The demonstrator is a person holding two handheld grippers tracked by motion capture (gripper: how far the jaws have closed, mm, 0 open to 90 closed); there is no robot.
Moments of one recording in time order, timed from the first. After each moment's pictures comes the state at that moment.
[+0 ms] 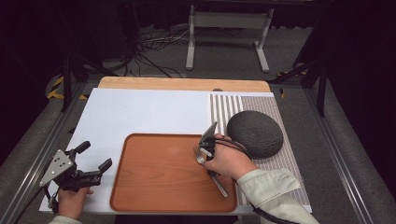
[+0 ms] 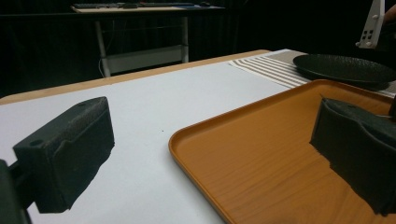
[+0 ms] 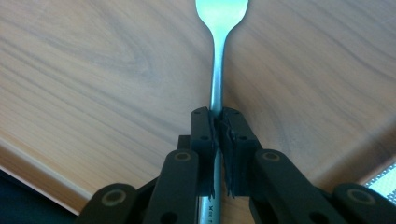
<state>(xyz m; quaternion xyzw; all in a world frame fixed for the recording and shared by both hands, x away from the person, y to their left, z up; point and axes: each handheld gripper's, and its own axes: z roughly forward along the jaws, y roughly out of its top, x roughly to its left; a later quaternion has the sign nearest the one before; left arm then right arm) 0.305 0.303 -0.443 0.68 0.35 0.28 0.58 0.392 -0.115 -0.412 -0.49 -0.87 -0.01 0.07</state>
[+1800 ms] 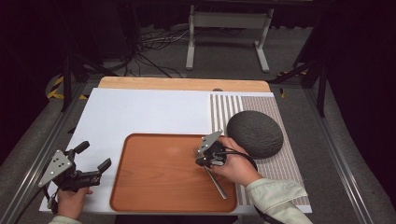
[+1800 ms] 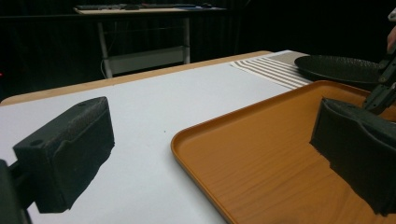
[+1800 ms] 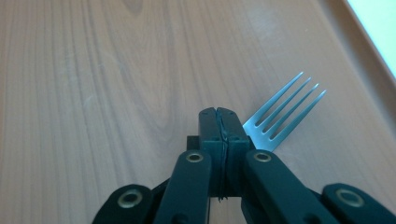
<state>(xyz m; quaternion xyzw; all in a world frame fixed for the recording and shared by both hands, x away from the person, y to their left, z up) 0.303 0.304 -0.442 0.68 0.35 0.28 0.58 0.387 -0.134 -0.423 -0.13 -0.95 -0.29 -0.05</state>
